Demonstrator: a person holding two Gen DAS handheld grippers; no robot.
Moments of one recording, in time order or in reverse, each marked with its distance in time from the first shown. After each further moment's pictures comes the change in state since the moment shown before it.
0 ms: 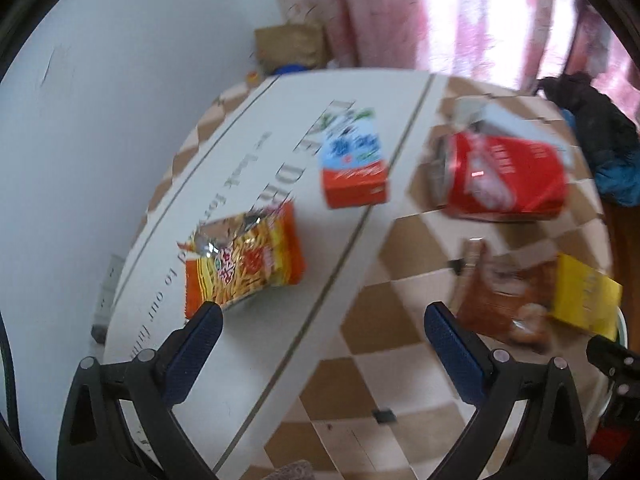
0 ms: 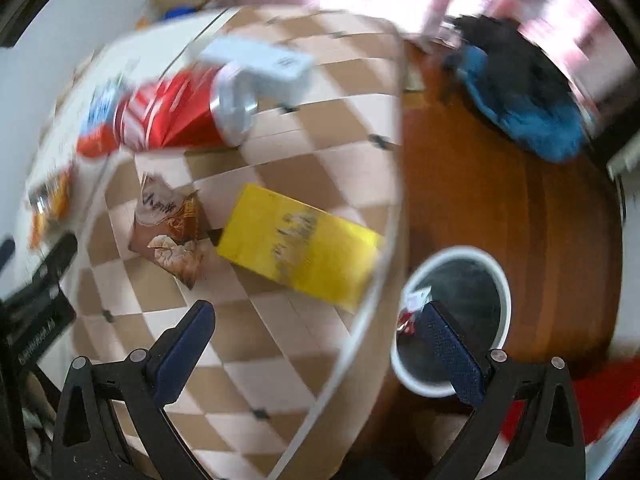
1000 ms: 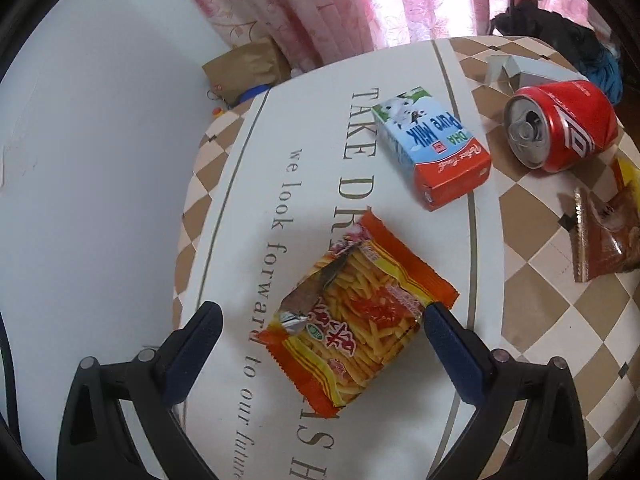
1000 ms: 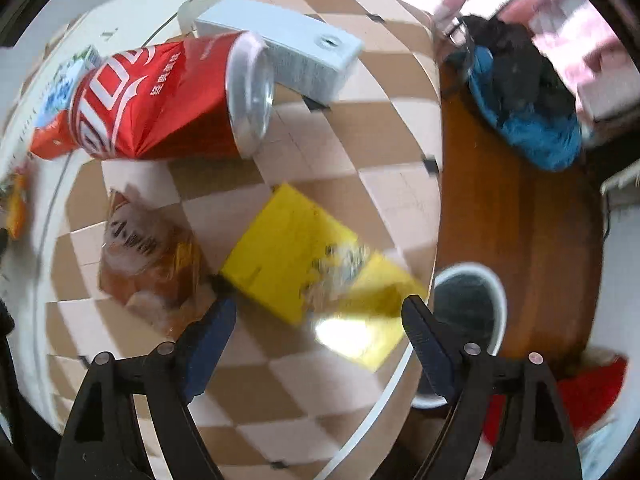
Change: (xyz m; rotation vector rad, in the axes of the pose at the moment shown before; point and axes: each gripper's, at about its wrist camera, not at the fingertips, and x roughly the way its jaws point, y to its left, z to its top) left arm 0.040 0.065 0.027 0.368 -0.050 0.000; right arm 0.030 0.024 0.043 -0.021 0.059 -0.108
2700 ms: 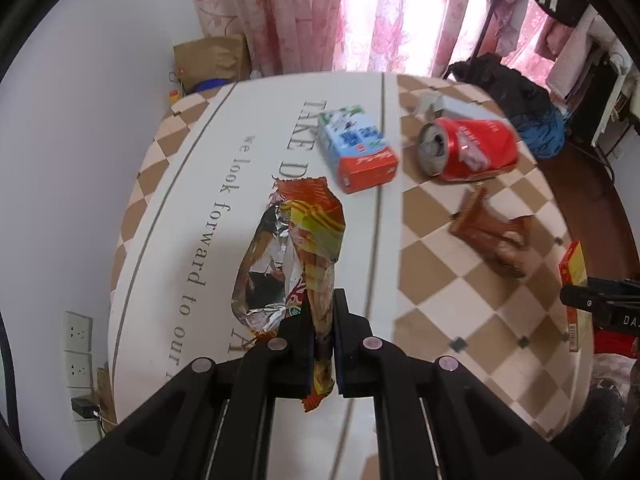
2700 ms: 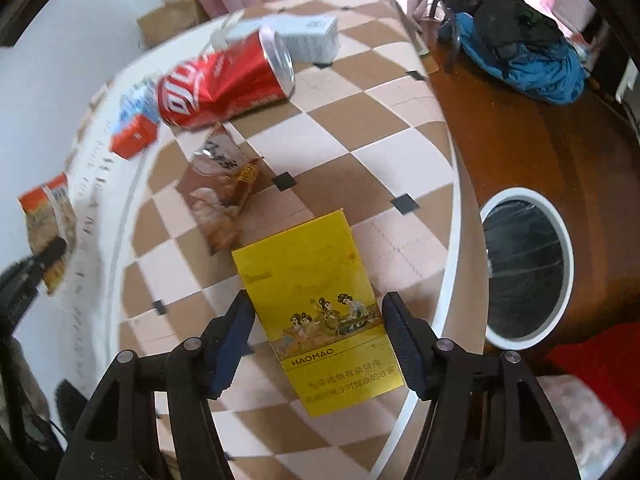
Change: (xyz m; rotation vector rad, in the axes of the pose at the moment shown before) left arm -0.059 0.007 -0.040 -0.132 -0.064 -0.342; right arm -0.043 0.000 -0.124 0.284 -0.153 0.304
